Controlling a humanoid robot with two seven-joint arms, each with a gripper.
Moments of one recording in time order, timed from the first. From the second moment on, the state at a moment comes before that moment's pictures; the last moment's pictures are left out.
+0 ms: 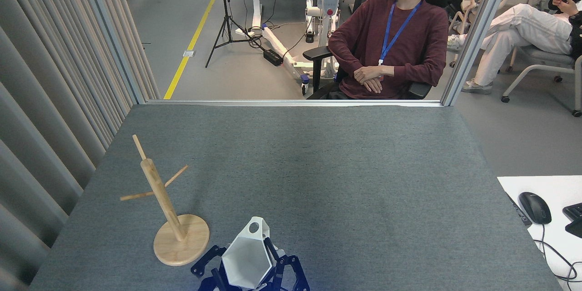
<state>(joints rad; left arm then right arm) 0.20 -0.03 -0.11 -1.68 -2.00 -0.53 0.48 0.13 0.22 0.65 -1.52 1.88 0.13 -0.51</state>
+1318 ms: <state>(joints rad) 0.27 0.00 0.46 -1.73 -1.99 -0.44 0.53 0.22 0.03 0.25 -1.46 1.64 0.17 -0.47</state>
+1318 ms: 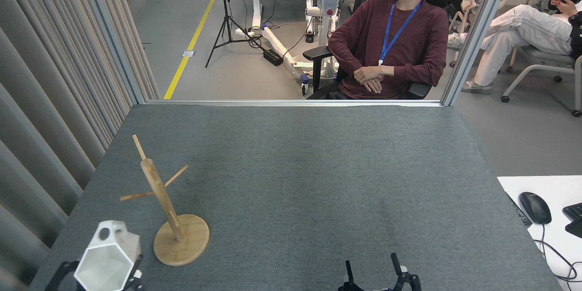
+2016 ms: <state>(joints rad) 0.12 -0.05 0.58 -1.71 -2.51 -0.23 0.54 0.22 0.02 0.24 -1.46 1.62 0.17 -0.47</state>
